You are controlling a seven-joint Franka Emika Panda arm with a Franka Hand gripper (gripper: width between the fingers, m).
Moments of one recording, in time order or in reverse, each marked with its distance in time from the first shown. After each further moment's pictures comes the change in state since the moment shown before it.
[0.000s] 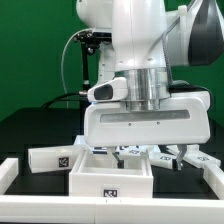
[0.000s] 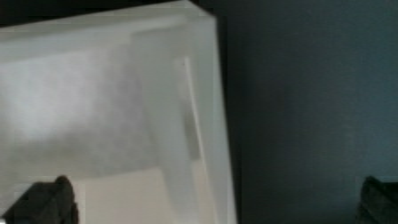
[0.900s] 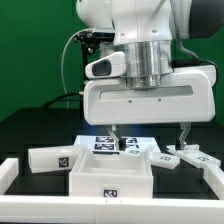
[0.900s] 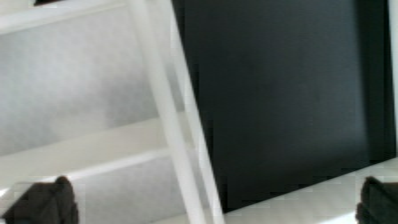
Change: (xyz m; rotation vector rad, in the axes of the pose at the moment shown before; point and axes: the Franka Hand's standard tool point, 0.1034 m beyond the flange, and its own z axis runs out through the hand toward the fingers) arm 0.012 -0.009 -0.034 -0.002 -0.081 0.097
